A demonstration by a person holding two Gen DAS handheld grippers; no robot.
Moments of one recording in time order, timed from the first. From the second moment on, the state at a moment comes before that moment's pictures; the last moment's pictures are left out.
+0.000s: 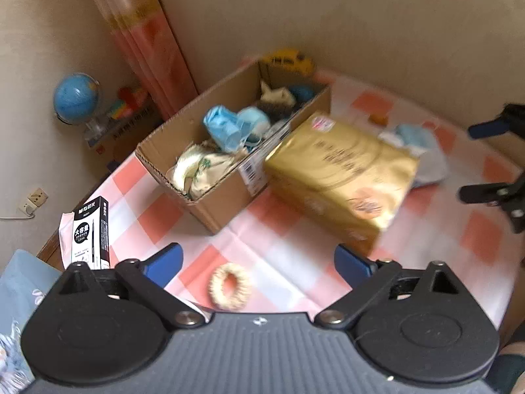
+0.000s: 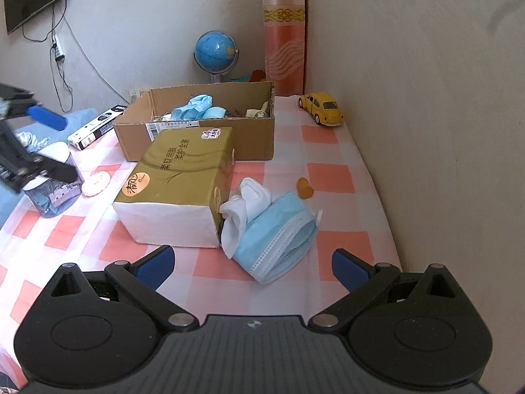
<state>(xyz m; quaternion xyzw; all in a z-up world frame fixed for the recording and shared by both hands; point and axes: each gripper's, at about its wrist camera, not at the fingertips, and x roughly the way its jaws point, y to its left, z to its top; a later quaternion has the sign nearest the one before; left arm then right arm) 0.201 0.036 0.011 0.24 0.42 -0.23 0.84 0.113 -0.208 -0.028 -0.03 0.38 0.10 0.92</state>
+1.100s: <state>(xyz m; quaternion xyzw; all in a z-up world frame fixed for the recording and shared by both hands) 0.276 0.035 -0.050 0.27 0.58 -0.26 0.72 0.124 -0.228 -0.037 0.02 0.37 0.09 0.92</state>
